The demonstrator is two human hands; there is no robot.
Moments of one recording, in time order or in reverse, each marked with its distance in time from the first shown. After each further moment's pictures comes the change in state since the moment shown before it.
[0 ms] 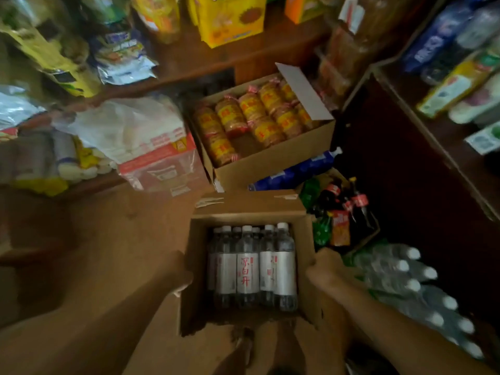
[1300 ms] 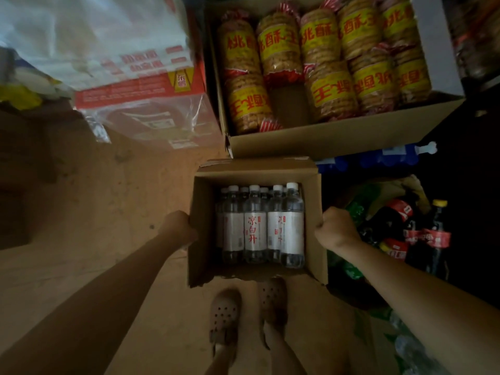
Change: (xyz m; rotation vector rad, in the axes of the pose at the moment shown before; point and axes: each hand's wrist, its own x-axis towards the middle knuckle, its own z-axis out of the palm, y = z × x) left_hand 0.228 0.047 0.042 -0.219 0.038 -0.210; right_hand 0.280 -0.076 0.049 -0.186 -0.093 -0.144
